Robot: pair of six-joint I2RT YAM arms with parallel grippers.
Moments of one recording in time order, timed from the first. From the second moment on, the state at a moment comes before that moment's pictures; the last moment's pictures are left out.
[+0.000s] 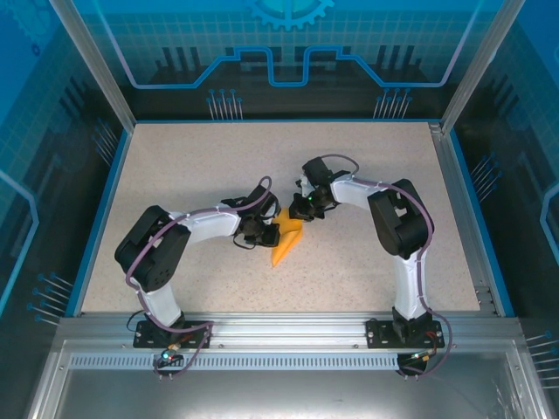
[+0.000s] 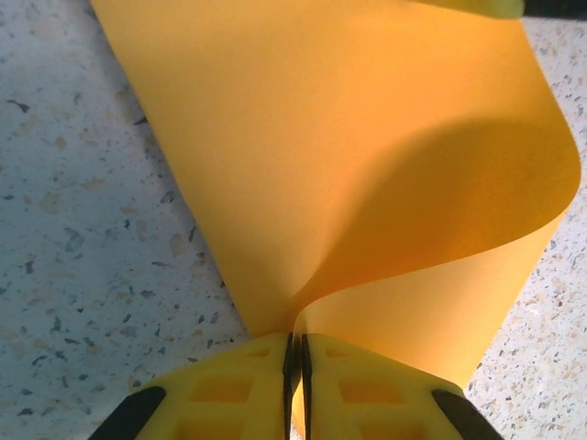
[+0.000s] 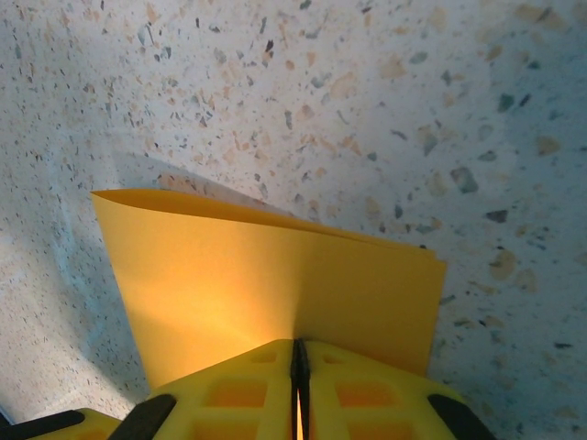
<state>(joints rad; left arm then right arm) -0.60 1.77 1.00 -0.43 0.22 -0.46 0.49 2.09 1.37 -0.51 -0.47 0.53</state>
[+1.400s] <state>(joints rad) -0.60 1.79 1.01 -0.43 0.24 -0.45 0.42 1.89 1.21 -0.46 -0.47 0.56</state>
